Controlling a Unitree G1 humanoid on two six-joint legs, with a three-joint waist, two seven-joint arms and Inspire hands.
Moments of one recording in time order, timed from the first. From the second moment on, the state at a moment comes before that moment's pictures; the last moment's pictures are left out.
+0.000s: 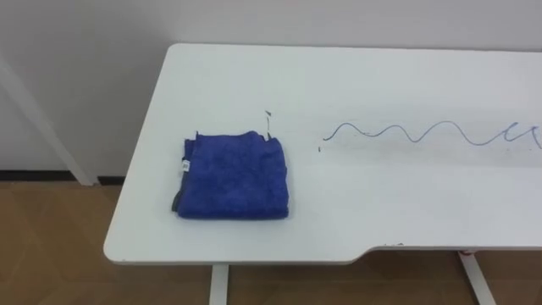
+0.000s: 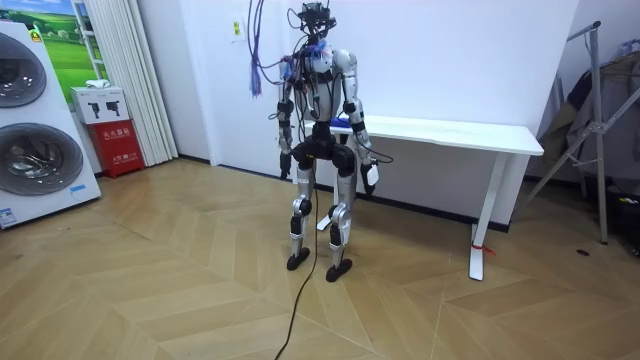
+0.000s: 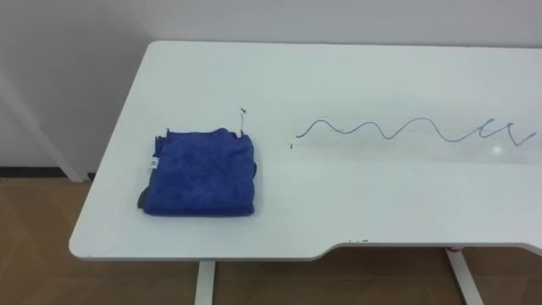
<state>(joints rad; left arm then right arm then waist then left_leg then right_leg) 0.23 0.15 0.11 1.13 0.03 -0.06 0.12 0.15 -0.19 0.02 1.26 0.19 -0.06 0.11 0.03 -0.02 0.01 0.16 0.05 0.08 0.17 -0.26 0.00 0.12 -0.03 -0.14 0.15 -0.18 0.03</state>
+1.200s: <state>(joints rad) 0.26 0.23 0.21 1.08 0.06 0.04 0.12 0.02 -0.37 -0.24 0.31 -0.38 0.01 -0.46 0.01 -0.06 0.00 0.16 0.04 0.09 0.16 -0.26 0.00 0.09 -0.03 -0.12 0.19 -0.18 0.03</state>
